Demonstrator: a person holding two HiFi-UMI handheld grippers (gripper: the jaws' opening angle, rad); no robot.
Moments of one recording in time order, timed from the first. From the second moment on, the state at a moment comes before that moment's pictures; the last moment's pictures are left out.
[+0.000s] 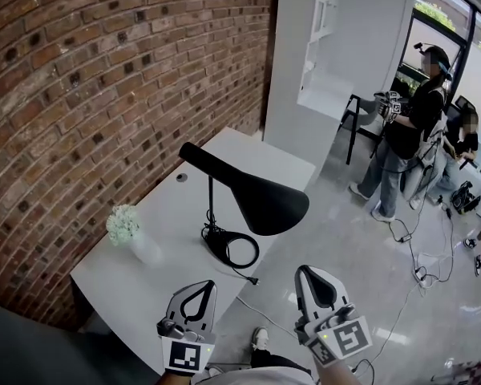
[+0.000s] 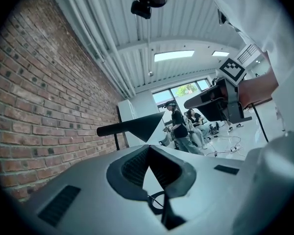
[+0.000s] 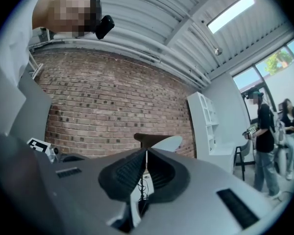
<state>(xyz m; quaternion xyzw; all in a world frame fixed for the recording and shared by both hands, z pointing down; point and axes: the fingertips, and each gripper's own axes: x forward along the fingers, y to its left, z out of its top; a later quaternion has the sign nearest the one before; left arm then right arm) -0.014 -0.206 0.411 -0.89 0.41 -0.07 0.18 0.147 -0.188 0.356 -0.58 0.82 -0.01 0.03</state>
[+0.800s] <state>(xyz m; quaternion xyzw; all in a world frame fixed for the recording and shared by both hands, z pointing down) -0.002 -0.229 0.413 -0.90 0.40 -0.06 0.17 0.160 -0.242 0.328 -0.59 0.81 0.04 0.01</state>
